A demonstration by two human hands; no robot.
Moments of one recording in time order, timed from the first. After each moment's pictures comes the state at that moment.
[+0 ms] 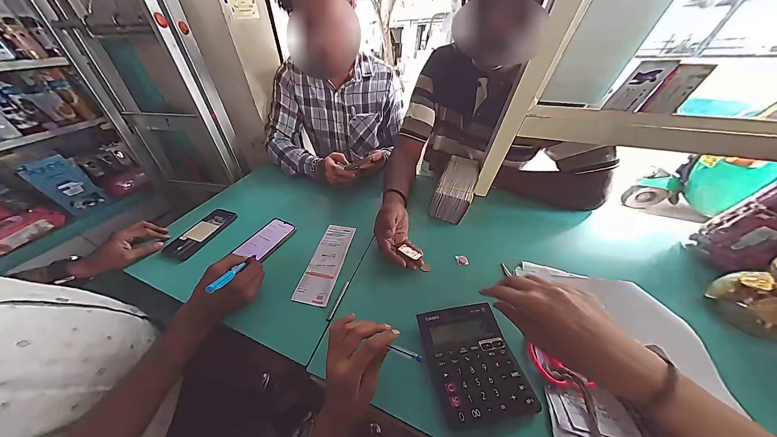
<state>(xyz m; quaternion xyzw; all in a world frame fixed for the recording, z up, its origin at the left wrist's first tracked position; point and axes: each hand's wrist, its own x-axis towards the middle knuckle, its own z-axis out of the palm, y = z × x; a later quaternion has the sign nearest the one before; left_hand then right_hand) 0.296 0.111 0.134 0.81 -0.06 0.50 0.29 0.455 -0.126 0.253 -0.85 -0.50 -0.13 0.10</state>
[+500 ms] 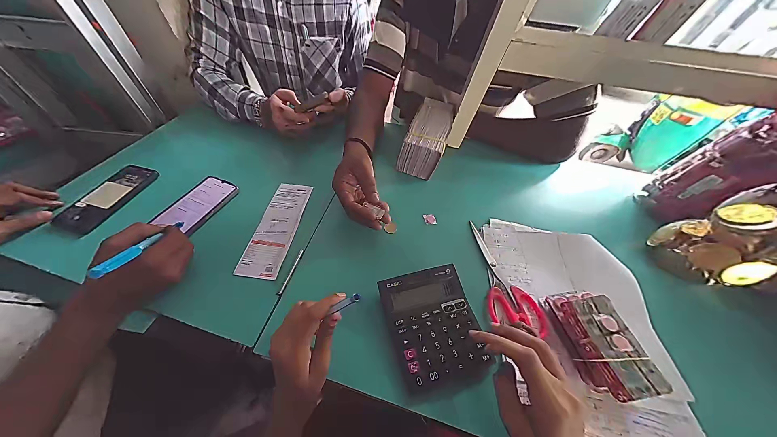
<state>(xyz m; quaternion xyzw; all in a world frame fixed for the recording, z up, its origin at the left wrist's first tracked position) 0.290 0.103 0.136 0.82 0.00 0.47 0.32 0.360 -0.176 0.157 -0.84 -0.35 -0.23 0.34</state>
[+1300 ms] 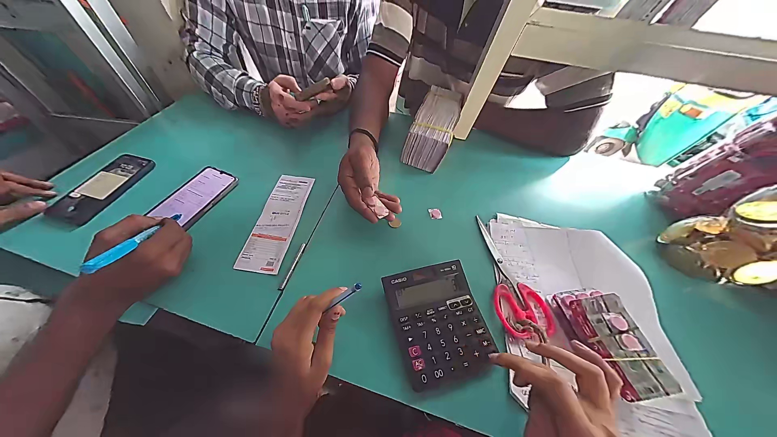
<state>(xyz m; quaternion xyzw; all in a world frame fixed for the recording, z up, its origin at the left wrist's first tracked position) 0.290 0.106 0.136 0.83 0.01 0.44 0.35 0.353 -0.181 0.160 -0.84 -0.35 -0.29 0.28</state>
